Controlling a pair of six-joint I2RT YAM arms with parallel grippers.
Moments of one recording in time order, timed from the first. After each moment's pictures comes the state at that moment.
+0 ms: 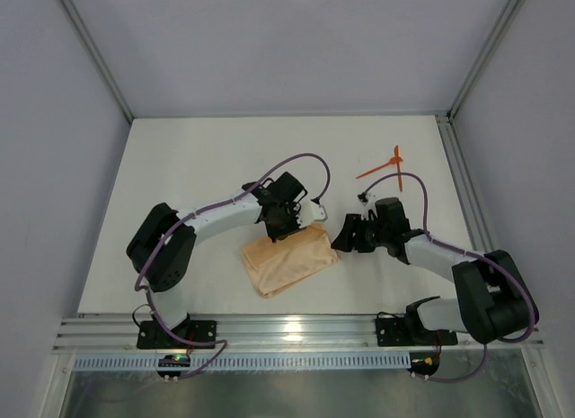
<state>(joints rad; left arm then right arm) -0.79 1.80 1.26 -0.67 0.17 0.51 0.31 1.28 0.44 0.02 -0.44 0.38</state>
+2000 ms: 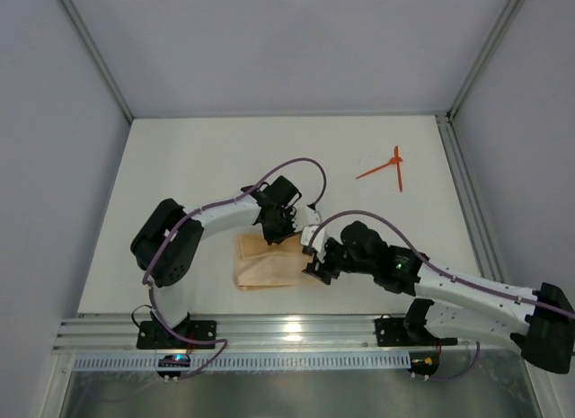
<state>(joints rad) -0.75 1.84 1.19 -0.59 0.23 0.60 0.98 0.92 0.55 -0.09 -0.20 -0.21</state>
